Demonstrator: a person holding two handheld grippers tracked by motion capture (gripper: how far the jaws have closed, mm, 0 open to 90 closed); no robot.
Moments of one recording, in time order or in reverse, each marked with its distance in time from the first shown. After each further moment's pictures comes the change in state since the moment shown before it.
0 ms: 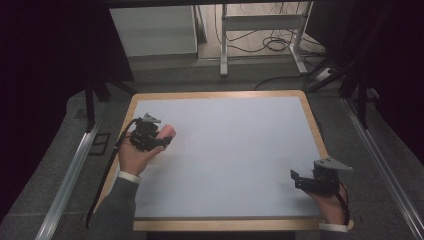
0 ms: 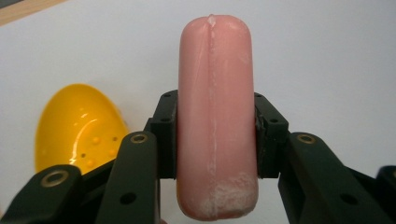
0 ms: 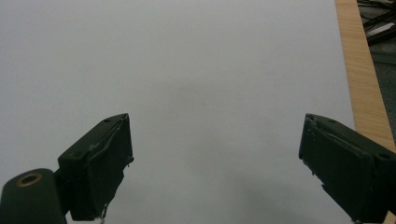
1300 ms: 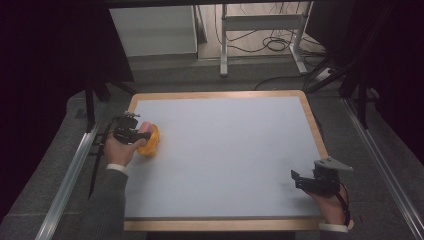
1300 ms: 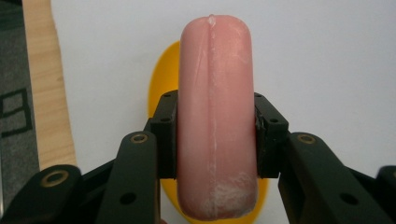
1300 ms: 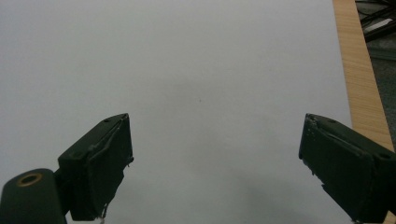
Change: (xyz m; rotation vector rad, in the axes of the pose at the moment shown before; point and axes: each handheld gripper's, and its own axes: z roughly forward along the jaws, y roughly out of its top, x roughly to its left) left arm 0.075 -0.024 0.026 0.077 0.115 -0.203; right arm -0.001 0.000 0.000 0.010 -0.008 0.006
